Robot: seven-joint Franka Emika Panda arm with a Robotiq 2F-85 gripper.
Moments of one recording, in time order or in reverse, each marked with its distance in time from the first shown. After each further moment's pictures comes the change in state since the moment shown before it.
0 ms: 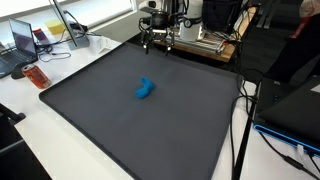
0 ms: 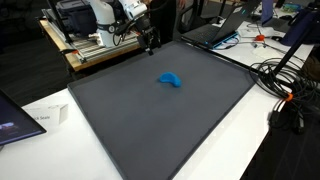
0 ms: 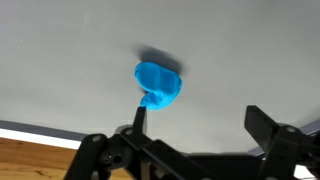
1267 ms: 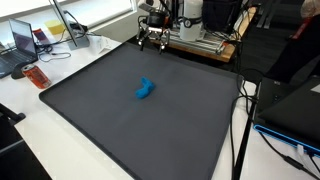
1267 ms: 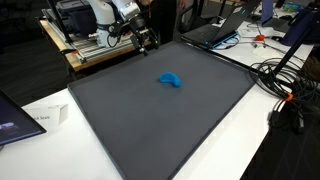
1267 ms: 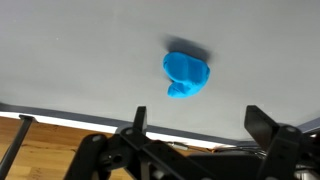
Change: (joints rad) arm -0.143 -0.019 0.021 0.018 0.461 -0.061 -0.477
